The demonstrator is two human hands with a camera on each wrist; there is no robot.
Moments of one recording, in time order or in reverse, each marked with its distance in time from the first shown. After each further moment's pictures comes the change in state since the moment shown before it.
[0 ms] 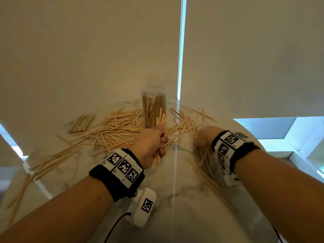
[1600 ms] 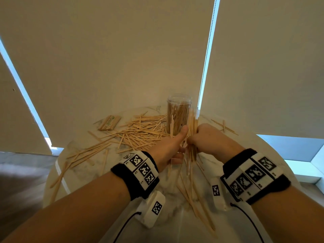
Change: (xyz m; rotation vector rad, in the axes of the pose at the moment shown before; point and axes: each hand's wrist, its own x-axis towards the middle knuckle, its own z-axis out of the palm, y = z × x) left_hand -0.012 -0.001 -0.028 0.164 -0.003 0.054; right_hand -0.066 -0.077 -0.026 0.608 0.216 -0.279
